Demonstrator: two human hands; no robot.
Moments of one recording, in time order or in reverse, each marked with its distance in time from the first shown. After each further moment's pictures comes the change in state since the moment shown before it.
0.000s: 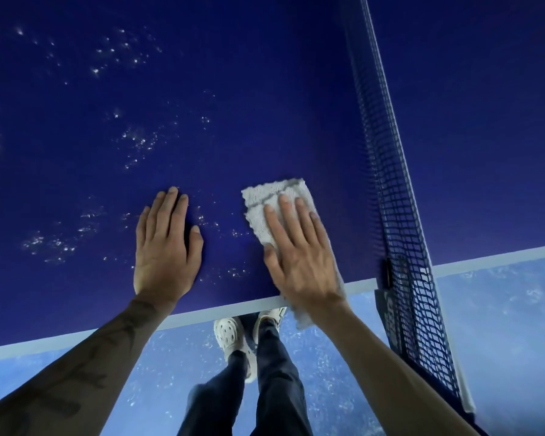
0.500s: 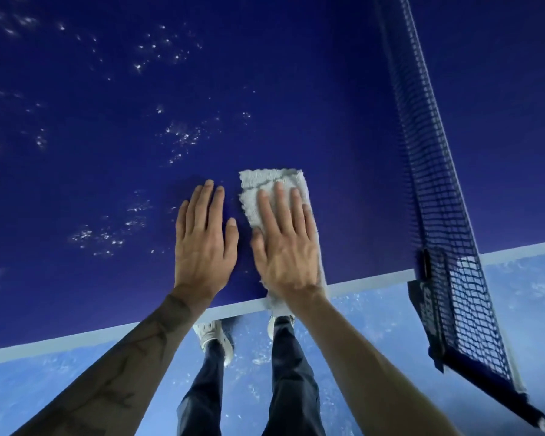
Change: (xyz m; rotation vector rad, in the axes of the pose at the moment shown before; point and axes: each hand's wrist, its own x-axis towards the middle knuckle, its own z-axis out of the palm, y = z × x) left_hand 0.001 -0.017 -0.011 -0.024 0.050 0.042; right_hand 0.034 -0.106 0.014 0.036 0.020 0.135
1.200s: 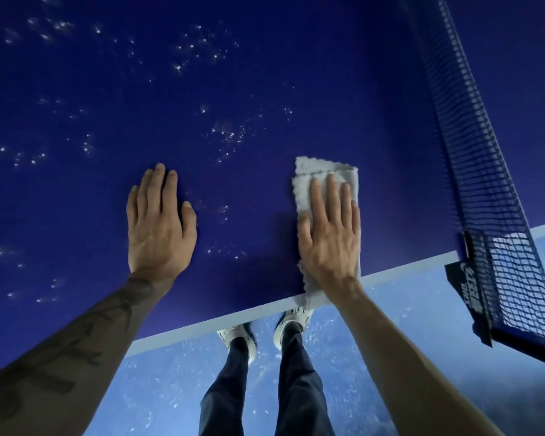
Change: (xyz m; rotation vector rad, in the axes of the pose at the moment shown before) left_hand 0.023 -0.155 -0.033 0.066 0.040 -0.013; right_hand 0.007 -0.042 -0.003 -0.022 -0.006 0.302
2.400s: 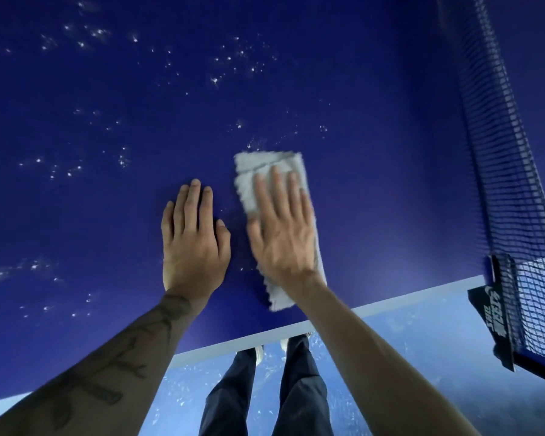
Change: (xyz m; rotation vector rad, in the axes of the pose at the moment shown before) left_hand 0.005 -0.001 -0.002 0.027 -0.047 0.001; right_hand 0.040 -0.119 0.021 0.034 0.037 -0.256
